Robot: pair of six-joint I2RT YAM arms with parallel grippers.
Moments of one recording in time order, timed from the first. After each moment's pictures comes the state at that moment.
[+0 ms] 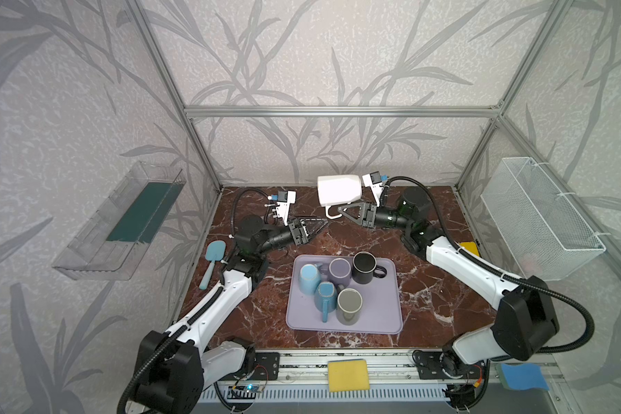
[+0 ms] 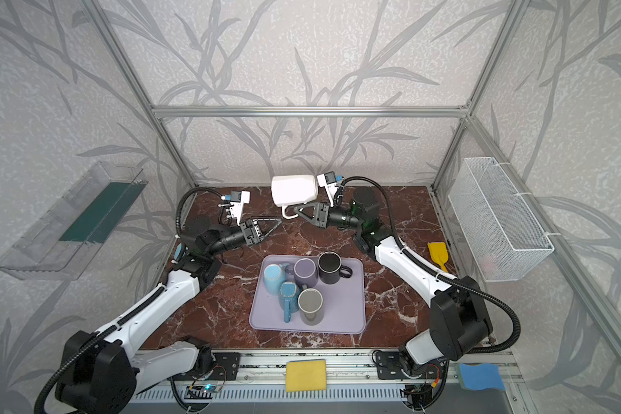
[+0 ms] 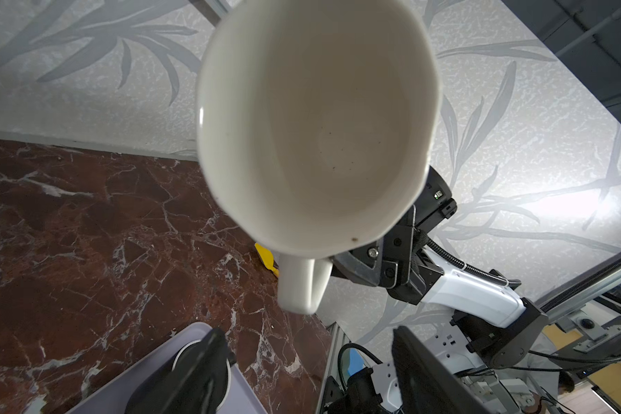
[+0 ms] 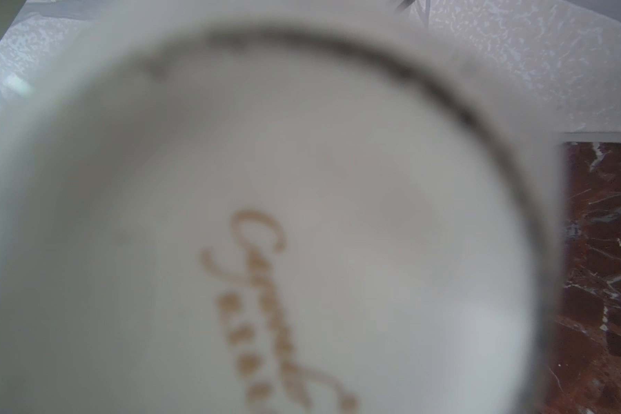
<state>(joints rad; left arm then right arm) -0.30 1.15 0.77 0.53 0.86 -0.90 0.50 1.50 1.13 0.42 -0.86 0.81</state>
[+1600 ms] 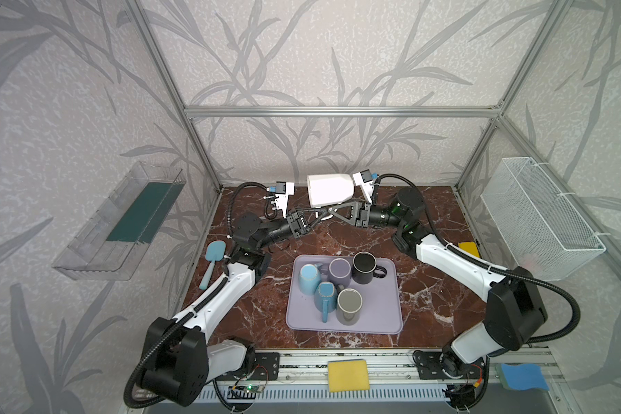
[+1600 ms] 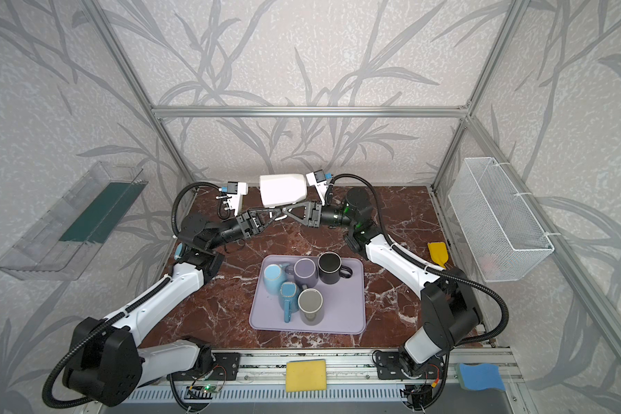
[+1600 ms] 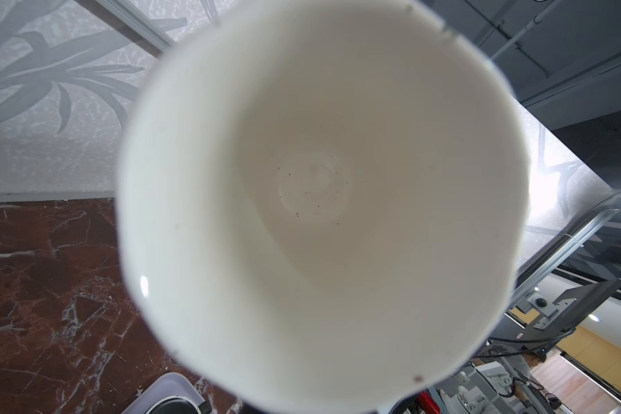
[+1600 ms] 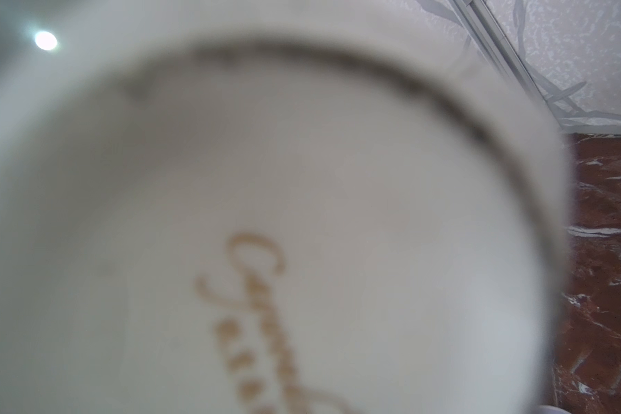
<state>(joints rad) -0.29 1.23 0.80 0.77 0.89 -1.00 0.56 1.57 1.17 0.62 -0.92 0.95</state>
